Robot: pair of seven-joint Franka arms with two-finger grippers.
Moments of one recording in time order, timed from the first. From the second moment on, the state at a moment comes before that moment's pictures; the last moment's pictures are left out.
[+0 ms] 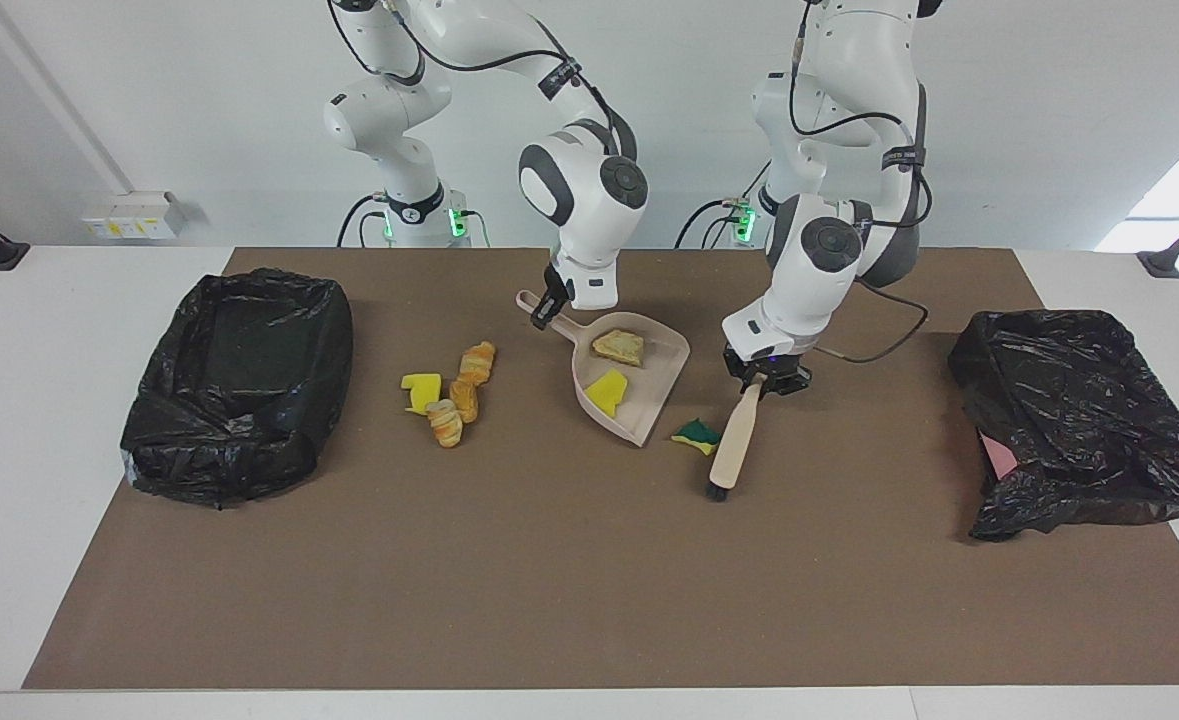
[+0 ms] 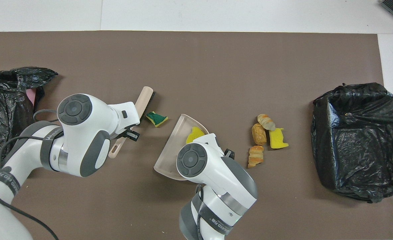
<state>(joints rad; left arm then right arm) -0.45 0.16 0.04 -2.11 -0.07 2.20 0.18 0.76 0.19 -0.07 -2.00 -0.17 1.86 -0.29</state>
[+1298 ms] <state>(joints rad) -0.48 0.04 0.05 -2.15 -0.15 2.05 -0.07 0.72 0.15 -0.07 -1.98 -0.18 1.85 -0.30</state>
